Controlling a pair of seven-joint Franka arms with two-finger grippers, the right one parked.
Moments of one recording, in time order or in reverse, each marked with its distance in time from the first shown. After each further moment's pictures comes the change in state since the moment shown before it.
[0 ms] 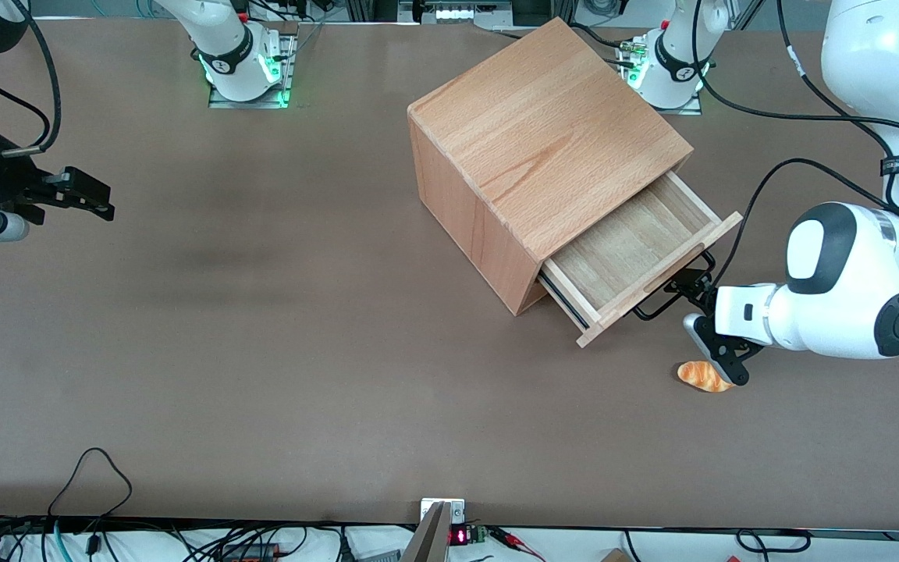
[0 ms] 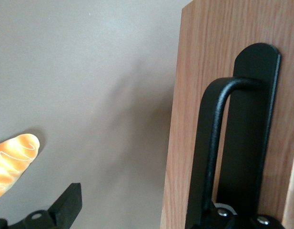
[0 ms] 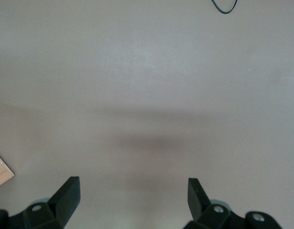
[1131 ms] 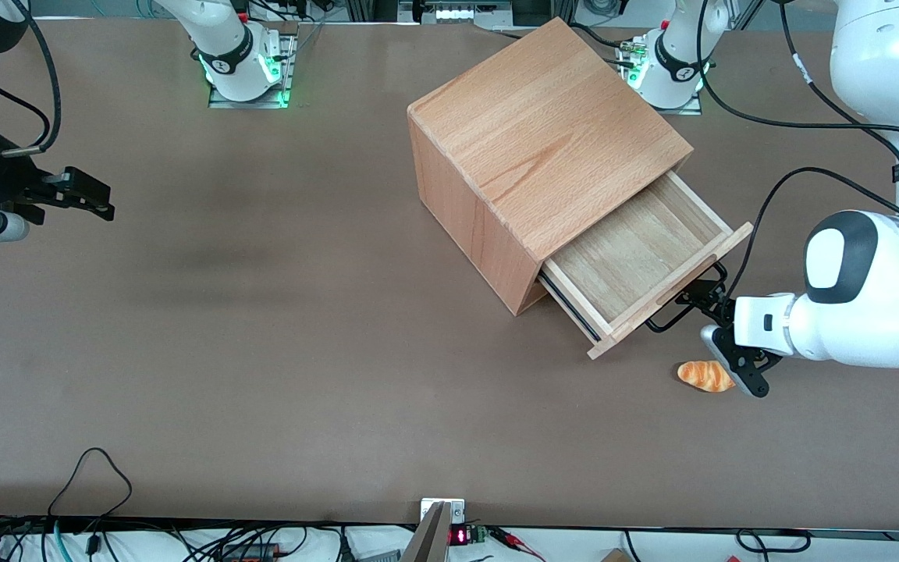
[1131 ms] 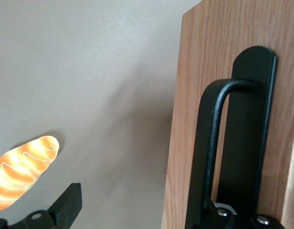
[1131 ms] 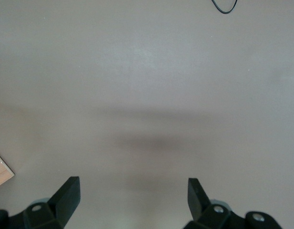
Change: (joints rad) arm 0.019 0.033 0.004 0.058 -0.005 0.002 0.013
